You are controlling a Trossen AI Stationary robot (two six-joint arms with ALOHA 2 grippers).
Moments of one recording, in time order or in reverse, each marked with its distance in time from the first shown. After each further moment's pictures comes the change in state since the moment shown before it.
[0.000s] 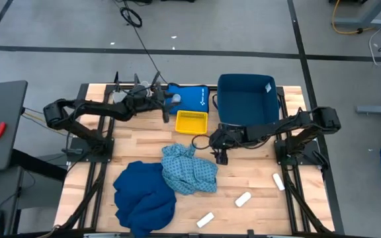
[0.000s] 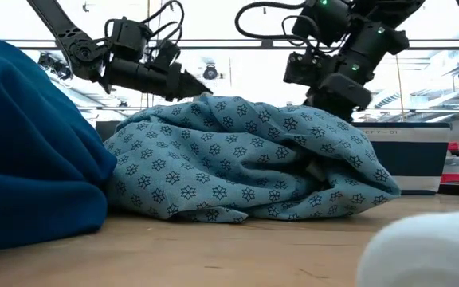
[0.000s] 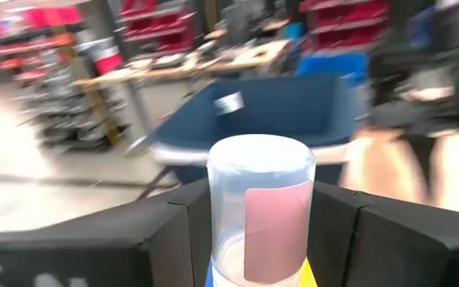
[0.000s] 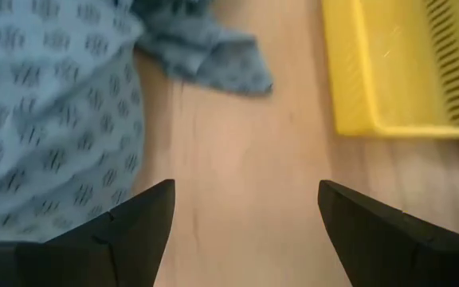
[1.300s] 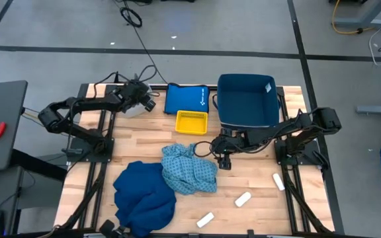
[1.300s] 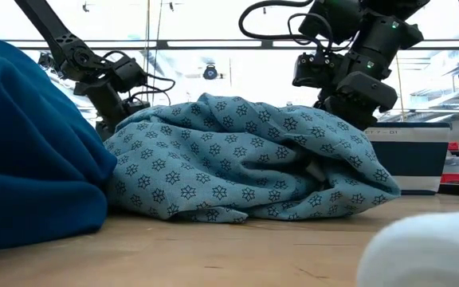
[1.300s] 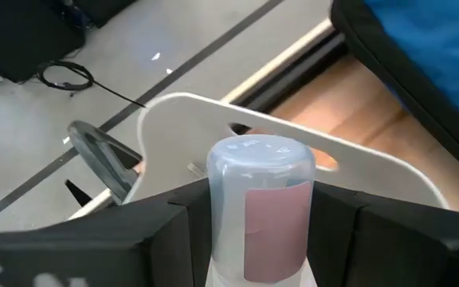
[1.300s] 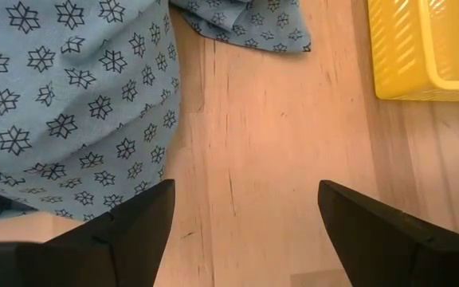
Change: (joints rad) left arm 0.286 -0.058 0.000 -0.697 -0.532 -0.142; right arm 0.062 0.001 -0.001 -0.076 0.001 0.067
